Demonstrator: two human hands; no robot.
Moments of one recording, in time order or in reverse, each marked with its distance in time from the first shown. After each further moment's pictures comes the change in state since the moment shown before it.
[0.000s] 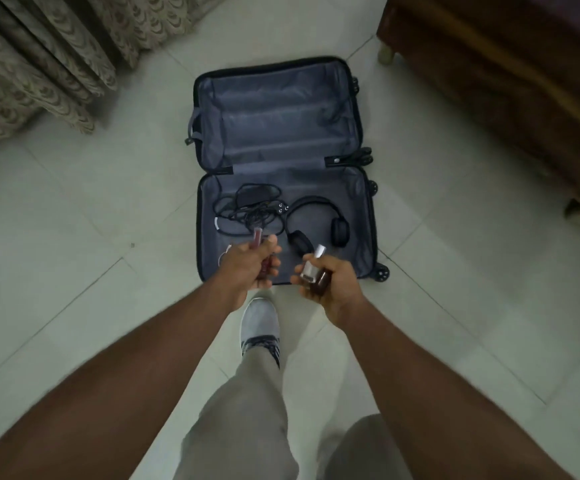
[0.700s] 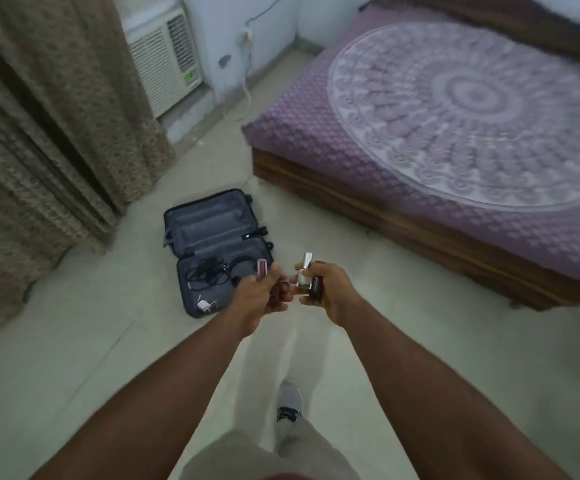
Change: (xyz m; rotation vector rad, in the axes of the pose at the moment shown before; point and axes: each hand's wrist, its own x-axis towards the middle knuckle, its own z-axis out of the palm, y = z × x) left_hand -0.638 0.124 0.107 0.108 -0.349 0.232; right_hand -0.691 -0.108 -0.007 -0.098 0.119 -0.335
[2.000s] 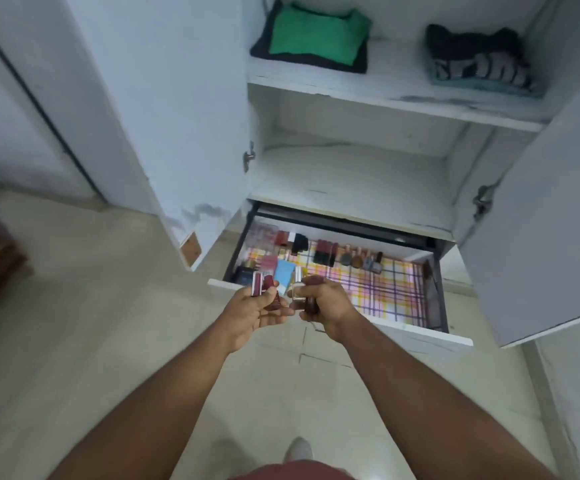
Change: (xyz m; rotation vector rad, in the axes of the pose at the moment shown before) left_hand -0.693 -0.584 0.494 0.943 -1.573 -0.369; right_hand -0.870 0.655 -0.351 1.148 1.383 -0.304
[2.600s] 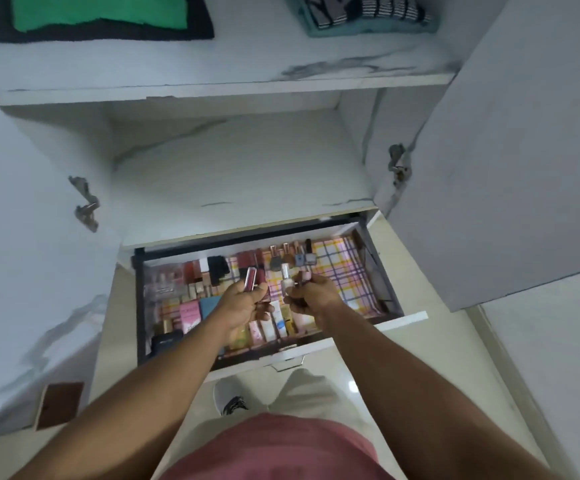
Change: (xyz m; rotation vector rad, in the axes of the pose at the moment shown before) left_hand 0.227 0.020 0.080 0.284 -0.205 -0.315; right_hand 0.127 -0.032 -0.105 0.264 0.516 0.146
